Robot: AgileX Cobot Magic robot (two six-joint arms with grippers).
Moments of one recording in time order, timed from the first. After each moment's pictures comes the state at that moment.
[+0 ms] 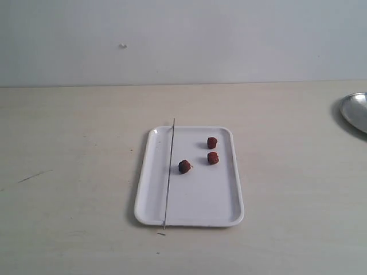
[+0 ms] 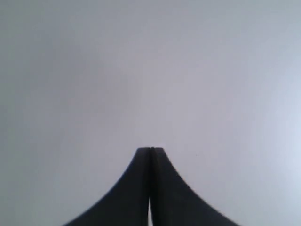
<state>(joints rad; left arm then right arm) -0.06 0.01 -0.05 0.19 -0.49 -0.77 -0.11 0.01 0.00 -0.04 0.28 0.19</state>
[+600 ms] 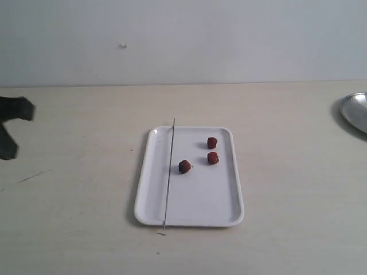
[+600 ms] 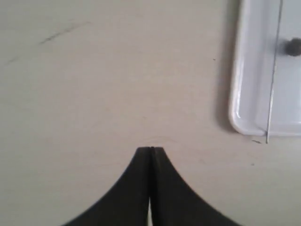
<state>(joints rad) -0.26 1.36 -0.99 -0.15 0.95 -0.19 -0.11 0.01 0.00 -0.04 0.28 0.19</state>
